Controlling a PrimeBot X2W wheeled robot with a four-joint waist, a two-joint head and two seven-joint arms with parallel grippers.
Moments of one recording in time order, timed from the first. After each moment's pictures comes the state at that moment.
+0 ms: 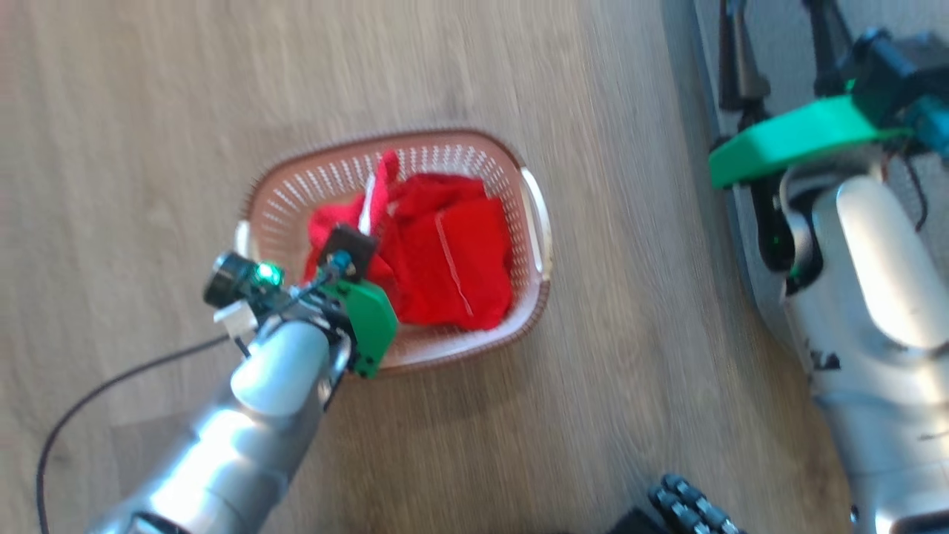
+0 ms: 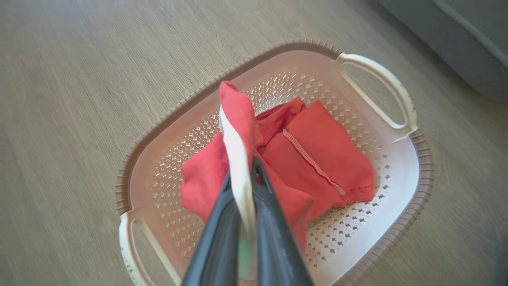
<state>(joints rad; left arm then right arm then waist) -0.77 0.04 -0.79 1.11 -0.32 0.03 -0.24 -0.72 -0.13 0.21 0.33 0.33 0.12 -0.26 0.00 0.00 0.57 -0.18</state>
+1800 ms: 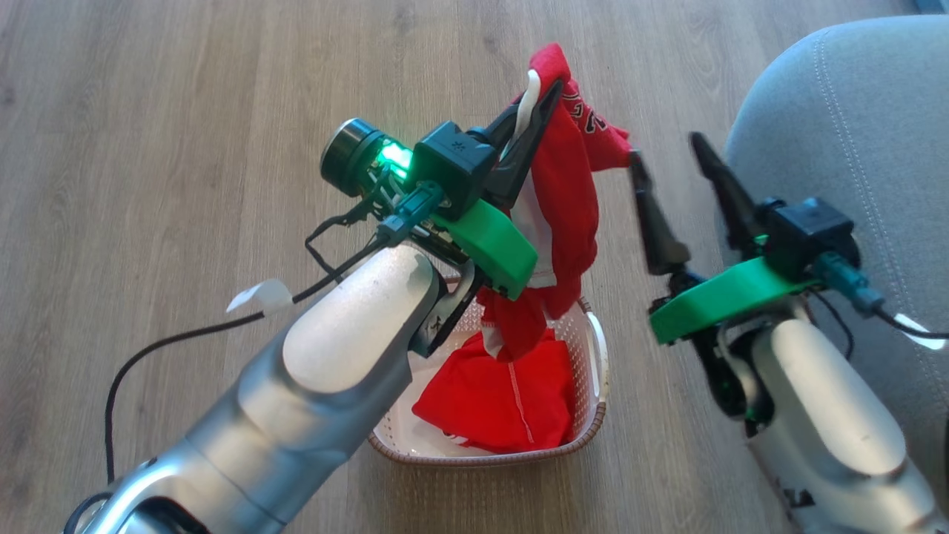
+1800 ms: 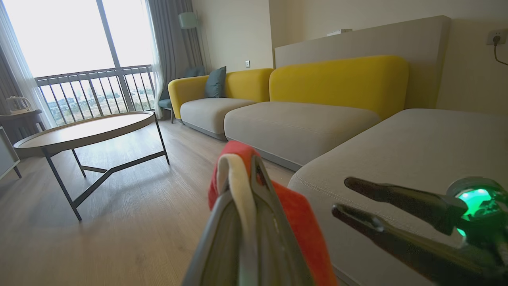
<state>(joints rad) -0.79 0.04 -0.83 0.40 -0.44 0.07 -0.26 -0.43 -0.18 0.37 0.19 0.41 0.12 -0.26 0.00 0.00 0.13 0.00</state>
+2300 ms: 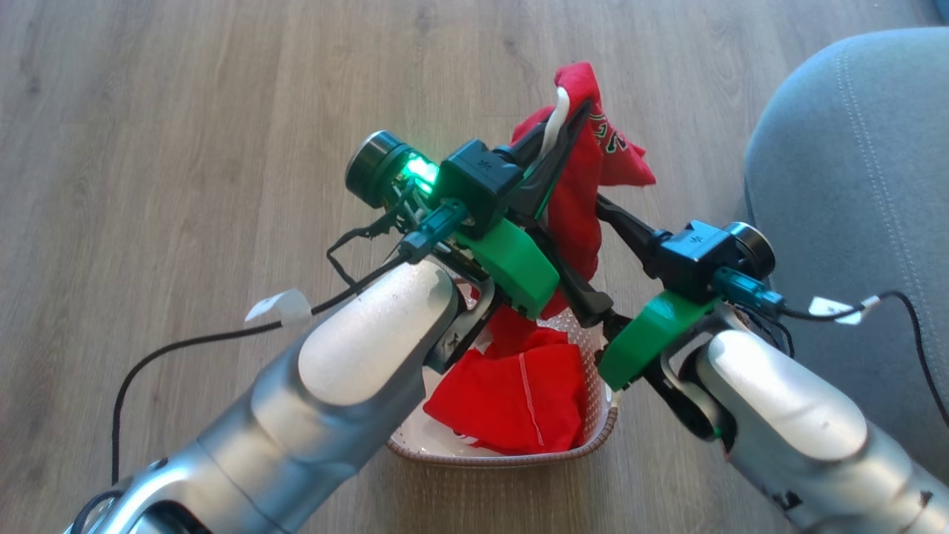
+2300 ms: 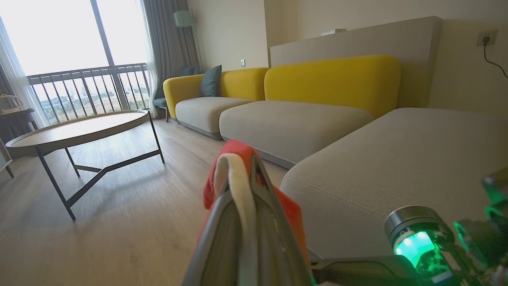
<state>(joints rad) -0.79 0.04 -0.90 0.37 -0.48 0.08 -0.26 -0.57 -0.31 0.79 0.22 0.57 0.12 -0.26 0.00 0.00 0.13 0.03</state>
